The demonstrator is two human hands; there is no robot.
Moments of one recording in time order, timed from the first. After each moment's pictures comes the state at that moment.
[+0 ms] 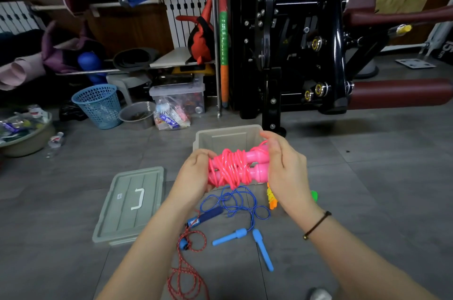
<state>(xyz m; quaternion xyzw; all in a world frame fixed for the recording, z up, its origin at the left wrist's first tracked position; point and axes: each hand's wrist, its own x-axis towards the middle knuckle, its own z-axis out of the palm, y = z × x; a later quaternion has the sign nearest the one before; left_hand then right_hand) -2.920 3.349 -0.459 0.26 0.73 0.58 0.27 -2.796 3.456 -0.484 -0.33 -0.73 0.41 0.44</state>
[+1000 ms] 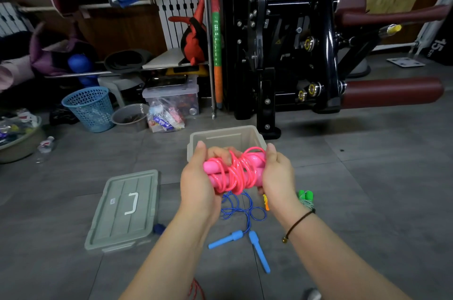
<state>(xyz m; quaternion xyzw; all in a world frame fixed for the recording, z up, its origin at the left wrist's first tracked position) -2.890 3.368 -0.457 0.19 0.46 0.78 0.37 -2.820 3.468 -0.500 -0.49 -0.61 0.50 0.37</state>
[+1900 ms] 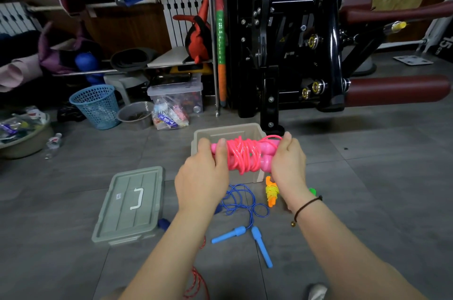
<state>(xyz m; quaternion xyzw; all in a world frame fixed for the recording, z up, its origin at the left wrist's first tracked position) -2.896 3.360 -0.462 0.35 0.85 0.38 -0.06 -2.809 3.479 -0.482 -0.52 -0.61 0.43 0.41</state>
